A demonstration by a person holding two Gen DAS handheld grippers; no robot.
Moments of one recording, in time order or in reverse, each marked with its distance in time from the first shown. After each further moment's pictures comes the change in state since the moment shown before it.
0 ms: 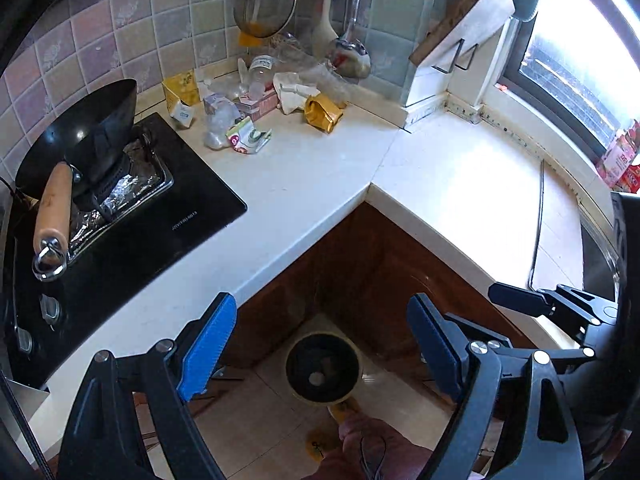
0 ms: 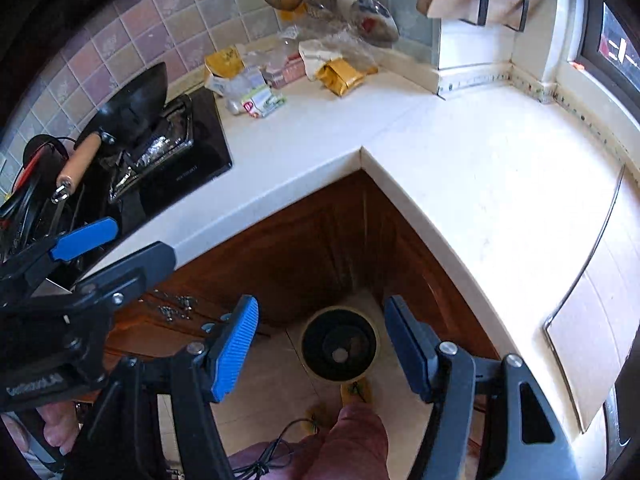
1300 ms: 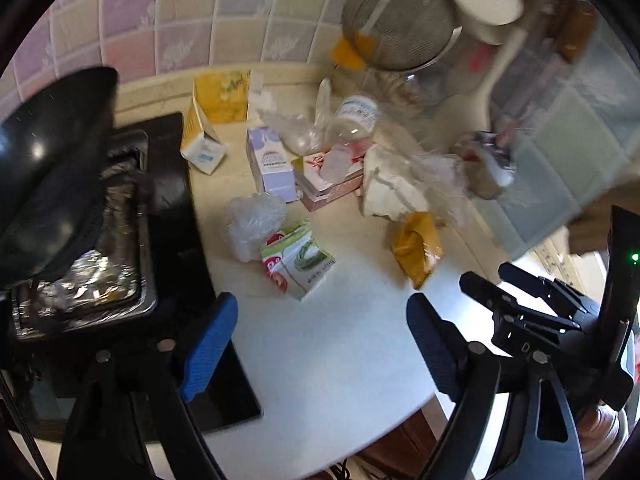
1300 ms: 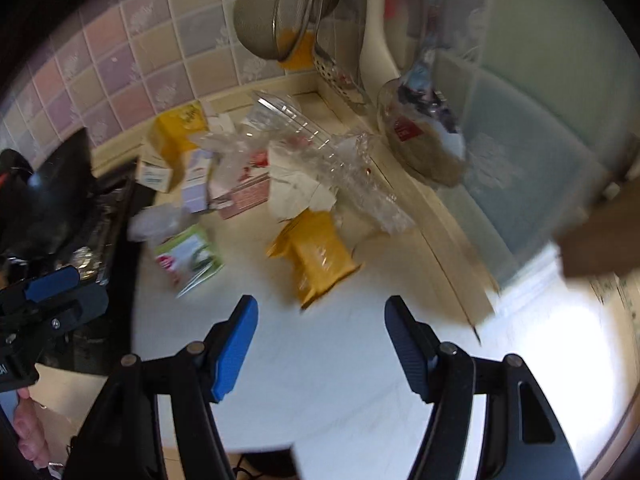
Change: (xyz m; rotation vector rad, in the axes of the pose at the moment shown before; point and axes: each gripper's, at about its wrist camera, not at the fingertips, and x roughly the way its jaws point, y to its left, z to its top) left arm 0.155 0.099 0.182 -0.395 -0.017 0.041; right arm 0.144 -0.032 0.269 -0.248 -0.071 -0.003
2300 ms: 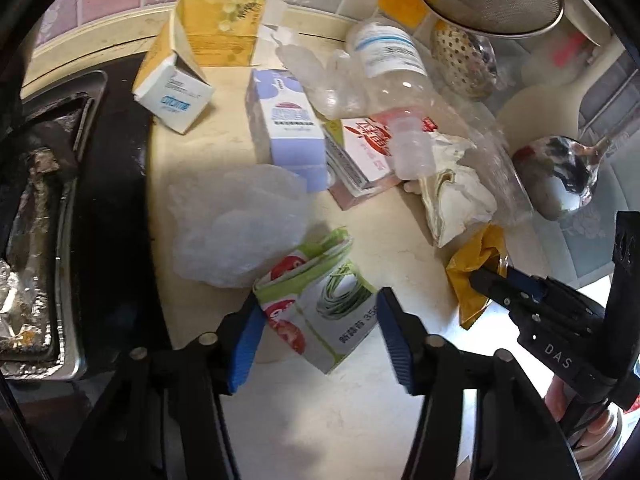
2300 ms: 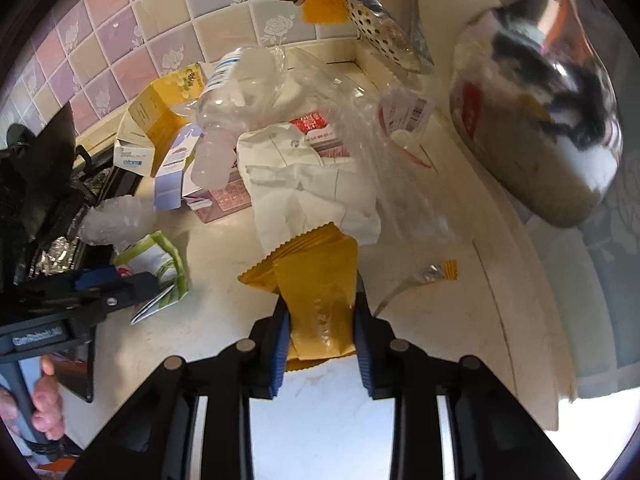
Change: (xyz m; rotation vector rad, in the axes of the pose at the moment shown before) left arm 0.102 0.031 0.019 -0.085 0.072 -0.070; right arm 0.085 -0.008 0.025 -0.084 0.073 0.147
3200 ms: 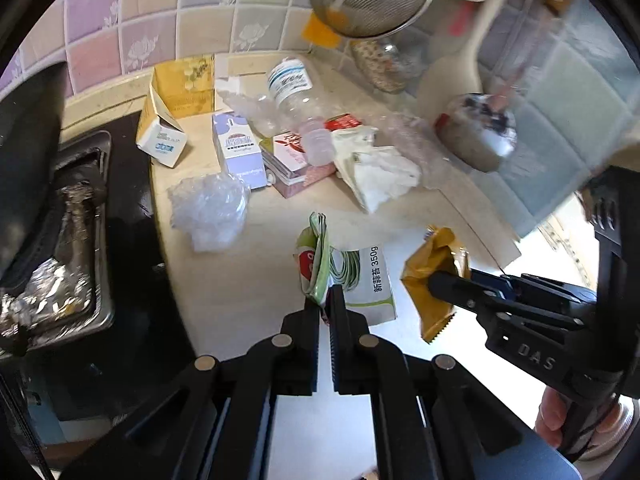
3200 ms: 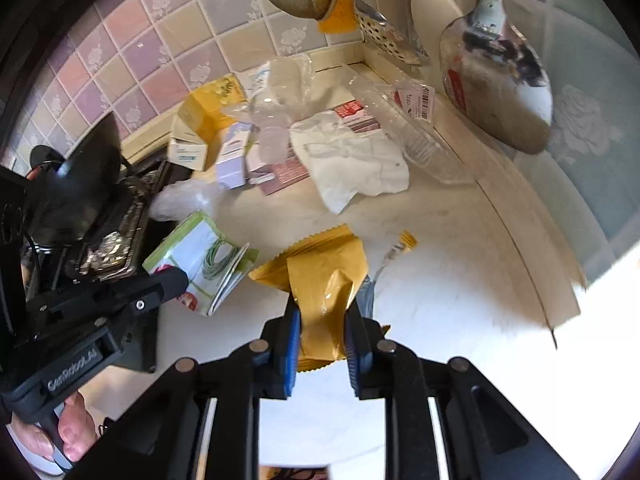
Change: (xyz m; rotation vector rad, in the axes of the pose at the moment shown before) left arm -0.063 -0.060 -0.051 0.194 -0.094 0.034; right arm -0.052 0.023 -0.045 0.092 -0.025 0.086
